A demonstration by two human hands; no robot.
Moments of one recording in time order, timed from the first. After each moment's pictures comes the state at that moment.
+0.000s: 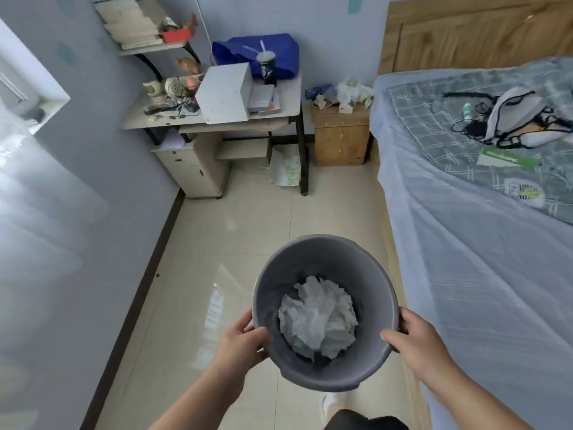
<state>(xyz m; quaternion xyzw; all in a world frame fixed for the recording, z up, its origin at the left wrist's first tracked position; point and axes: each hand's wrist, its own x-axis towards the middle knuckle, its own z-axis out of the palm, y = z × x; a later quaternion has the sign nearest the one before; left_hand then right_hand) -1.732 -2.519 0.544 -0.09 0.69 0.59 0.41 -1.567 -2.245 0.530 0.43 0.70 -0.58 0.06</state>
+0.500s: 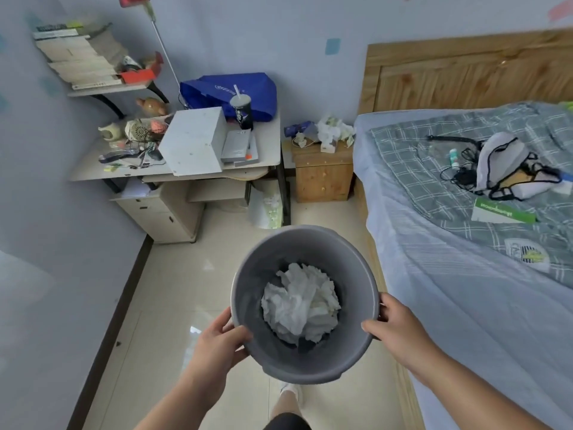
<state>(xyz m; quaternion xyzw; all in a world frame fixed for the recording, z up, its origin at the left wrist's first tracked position) -1.981 -2.394 0.541 -0.05 0.68 0.61 0.39 -1.808 -2.110 0.560 0.41 0.70 -0.58 0.05</state>
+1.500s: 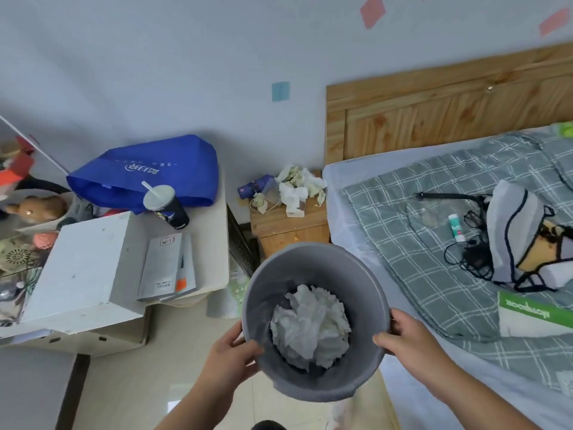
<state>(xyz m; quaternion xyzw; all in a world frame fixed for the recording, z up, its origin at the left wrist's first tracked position) -2.340 -1.994 0.535 -0.01 0.68 0.55 0.48 -2.121 -1.742 0.548 0.48 0.63 -0.61 0.02</state>
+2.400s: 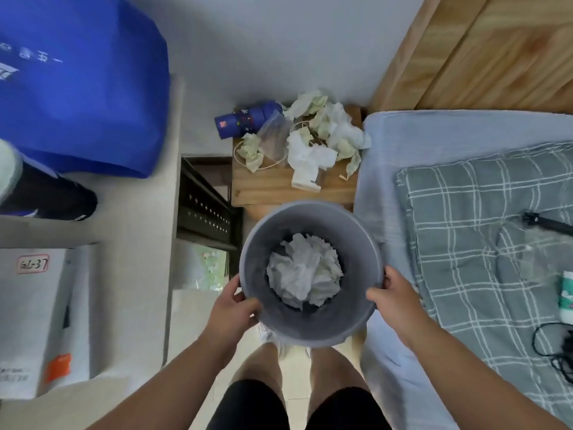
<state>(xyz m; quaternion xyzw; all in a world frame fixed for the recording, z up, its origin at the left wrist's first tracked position) -2.564 -1.777 0.299 -0.18 0.70 0.50 0.48 -2.409 -1.520 0.310 0.57 0.62 -0.53 0.12</state>
